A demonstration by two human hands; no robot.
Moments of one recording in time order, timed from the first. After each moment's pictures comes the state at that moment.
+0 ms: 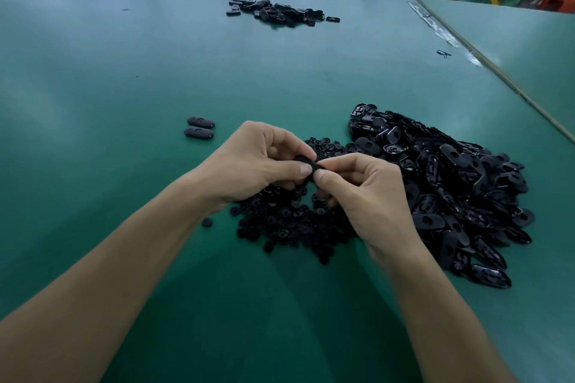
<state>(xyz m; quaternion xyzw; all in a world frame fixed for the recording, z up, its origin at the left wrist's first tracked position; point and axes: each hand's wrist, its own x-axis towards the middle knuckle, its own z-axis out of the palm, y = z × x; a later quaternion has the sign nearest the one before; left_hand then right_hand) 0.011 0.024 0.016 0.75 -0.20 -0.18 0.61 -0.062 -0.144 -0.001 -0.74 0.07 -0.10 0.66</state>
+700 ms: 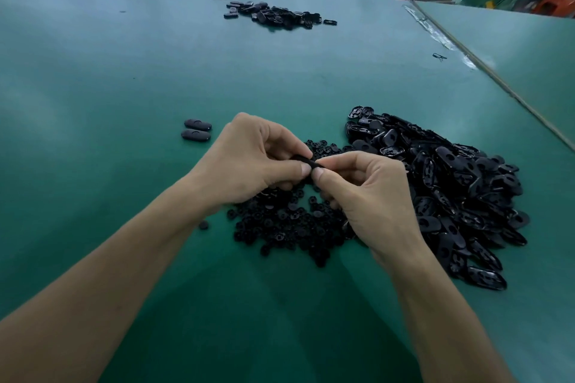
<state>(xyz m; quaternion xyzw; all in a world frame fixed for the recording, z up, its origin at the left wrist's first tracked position) 0.009 0.025 0.023 0.79 -0.22 -0.09 0.57 -0.062 -0.146 0.007 -0.78 0.07 -0.13 0.61</state>
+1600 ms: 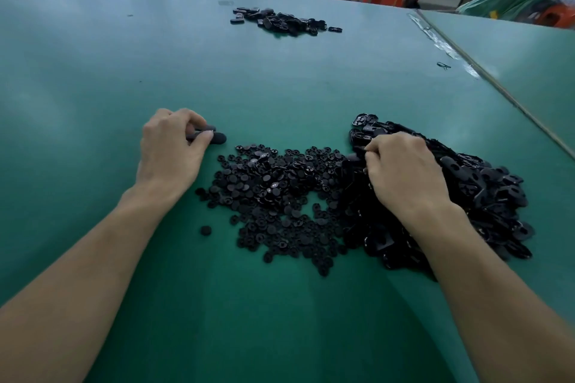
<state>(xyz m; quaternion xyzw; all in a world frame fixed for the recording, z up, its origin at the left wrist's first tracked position) 0.067 0.095 -0.029 0.92 -0.02 0.23 0.32 -0.016 -0.191 0.025 -0.99 0.10 -0.12 0.06</state>
